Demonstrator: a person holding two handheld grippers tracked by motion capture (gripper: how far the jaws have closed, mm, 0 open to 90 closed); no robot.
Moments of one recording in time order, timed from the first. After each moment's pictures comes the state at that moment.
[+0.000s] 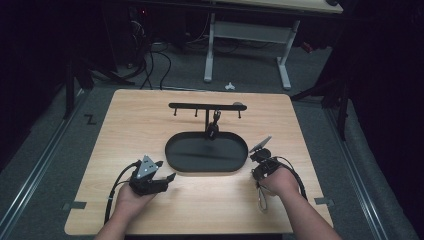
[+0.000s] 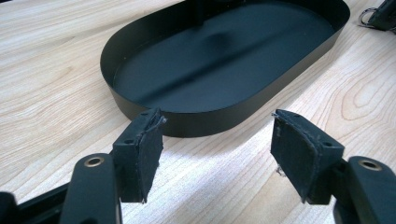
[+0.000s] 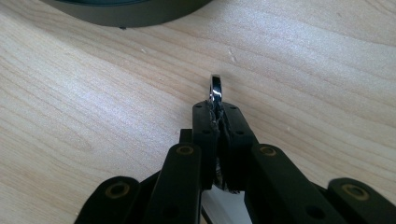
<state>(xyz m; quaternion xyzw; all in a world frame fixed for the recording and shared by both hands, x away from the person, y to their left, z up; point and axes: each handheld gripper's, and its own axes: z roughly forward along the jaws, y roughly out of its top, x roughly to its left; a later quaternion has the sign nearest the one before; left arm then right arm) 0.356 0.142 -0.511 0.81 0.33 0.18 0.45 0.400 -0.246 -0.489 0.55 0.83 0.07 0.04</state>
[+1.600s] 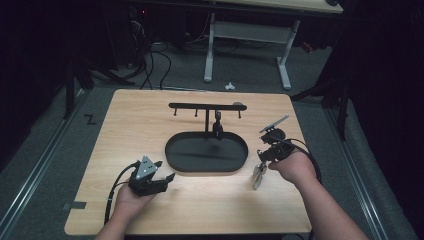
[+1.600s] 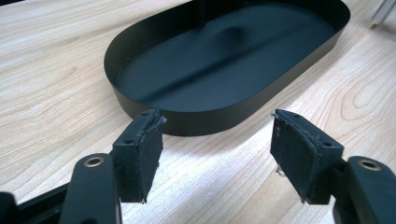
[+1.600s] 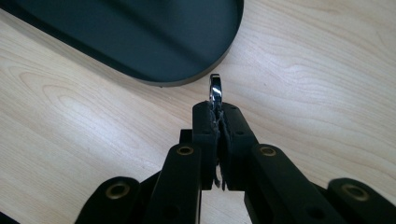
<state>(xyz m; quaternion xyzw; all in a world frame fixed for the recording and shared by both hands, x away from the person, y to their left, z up) 0.354 0.143 -0.510 0.81 0.34 0.19 0.45 0.396 -0.255 -0.391 0.53 0.83 0.14 0.08</state>
